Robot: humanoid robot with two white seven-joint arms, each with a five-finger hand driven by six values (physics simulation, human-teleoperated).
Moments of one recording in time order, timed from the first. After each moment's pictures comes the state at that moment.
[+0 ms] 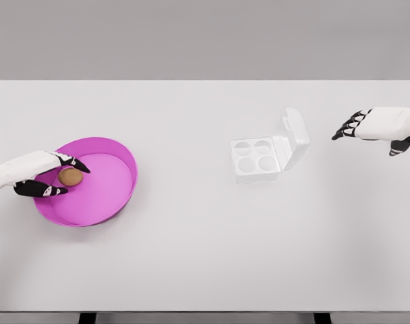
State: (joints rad) left arm -0.23 0.79 -0.22 -1.31 -0.19 -0.61 -0.61; right arm -1.01 -0.98 1.13 -1.20 0.52 -0.61 0.45
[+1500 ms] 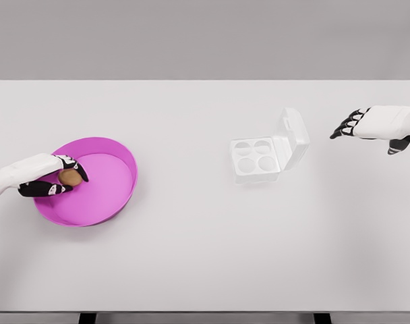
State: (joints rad) left arm -0.23 0.78 -0.23 -1.30 -0.18 -0.61 -0.61; right arm -1.01 -0.99 1.12 -1.21 0.52 -0.61 0.45
